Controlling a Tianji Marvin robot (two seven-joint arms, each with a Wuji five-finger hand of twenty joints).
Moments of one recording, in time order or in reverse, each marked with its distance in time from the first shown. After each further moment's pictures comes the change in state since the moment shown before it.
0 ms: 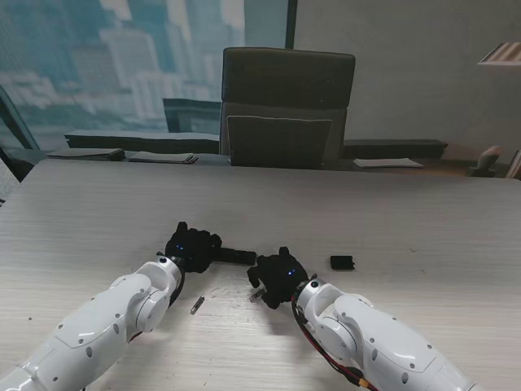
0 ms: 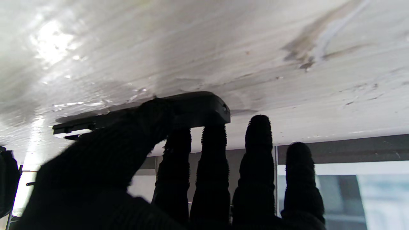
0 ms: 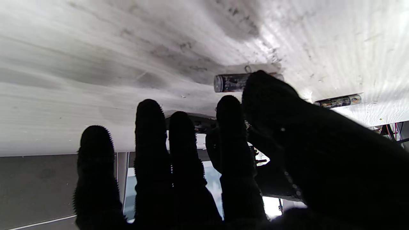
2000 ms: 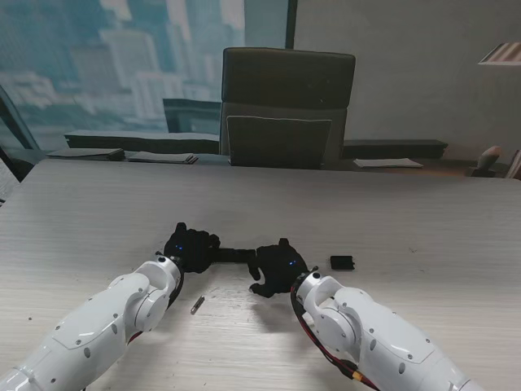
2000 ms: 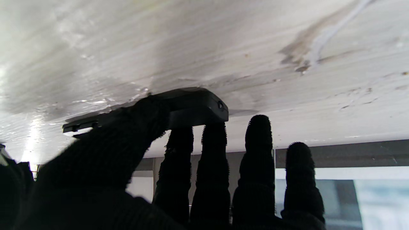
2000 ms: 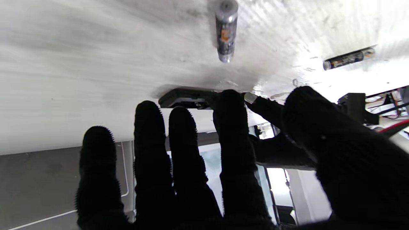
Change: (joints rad) left arm 0.014 0.002 -0.023 -0.024 -0.005 0.000 -0.036; right arm 0.003 -0.033 0.055 0.027 0.065 -0.057 -0.031; left_hand 0.003 0.005 -0.072 -0.001 0.010 0.025 0.030 0.000 0.000 0.001 0.001 0.000 0.000 0.000 0.000 0.000 0.001 0.000 0.002 0.000; right_hand -0.202 0.200 -0.137 0.078 0.079 0.007 0.036 0.141 0.073 0.000 -0.002 0.002 -0.022 0.026 0.004 0.013 -0.023 0.001 0.051 -0.052
